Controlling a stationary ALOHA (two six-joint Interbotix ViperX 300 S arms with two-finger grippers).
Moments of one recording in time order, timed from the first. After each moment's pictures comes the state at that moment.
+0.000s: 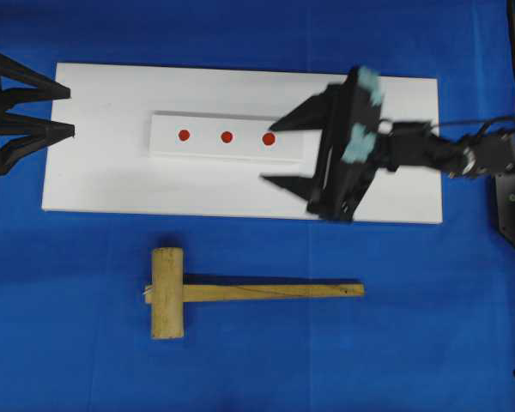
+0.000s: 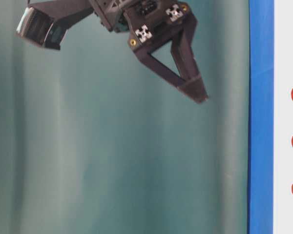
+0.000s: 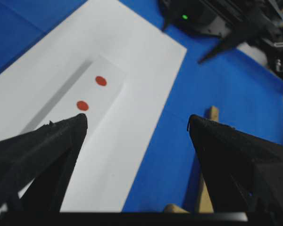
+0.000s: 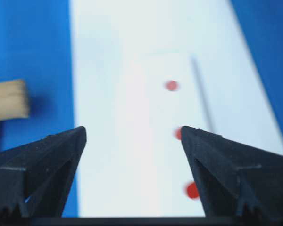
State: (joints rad) left arm 0.17 -0.99 1.18 -0.01 0.03 -0.49; right arm 0.00 -0.21 0.76 1.25 -0.21 -0.98
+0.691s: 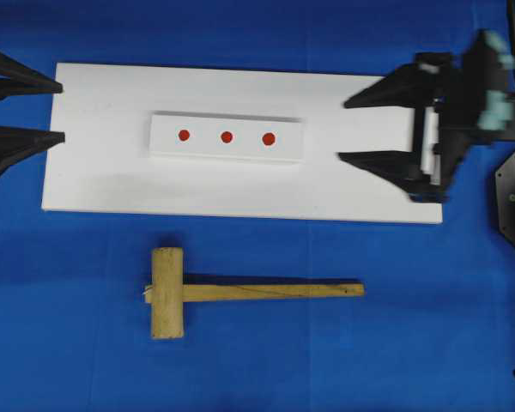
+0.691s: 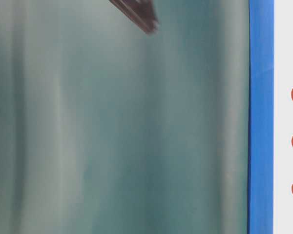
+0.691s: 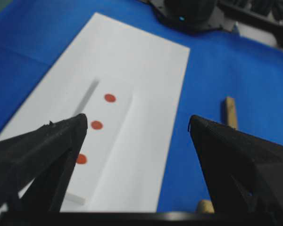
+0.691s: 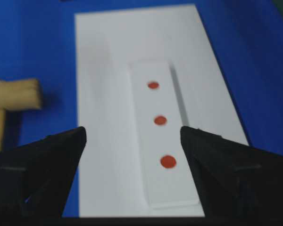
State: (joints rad) left arm 0.15 -1.04 1.19 -0.01 0.04 -0.22; right arm -0.07 -0.64 0.97 1.18 -0.08 -0.98
